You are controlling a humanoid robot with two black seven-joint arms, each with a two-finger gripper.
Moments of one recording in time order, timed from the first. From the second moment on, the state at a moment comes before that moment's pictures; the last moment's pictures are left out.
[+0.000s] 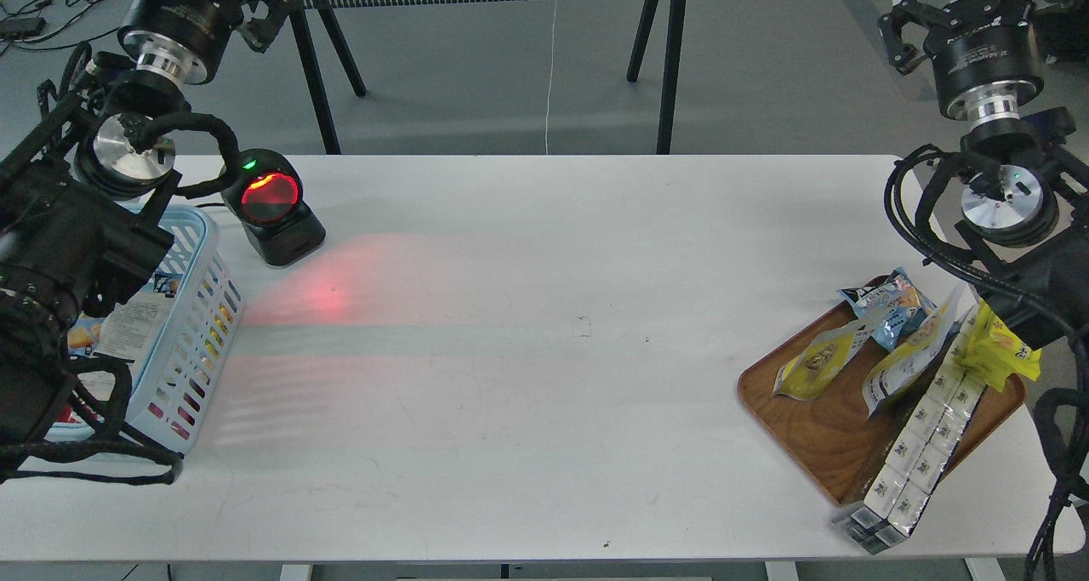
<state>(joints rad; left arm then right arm) -1.05 0.28 -0.90 -0.38 -0.09 -0.49 -0.19 0.96 -0.36 0.71 0.49 0.23 0.46 0.49</state>
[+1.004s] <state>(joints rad) -1.07 0.29 -0.89 -0.39 -0.09 -0.49 -0.18 1.49 -0.72 0.15 0.98 -0.35 0.49 0.49</state>
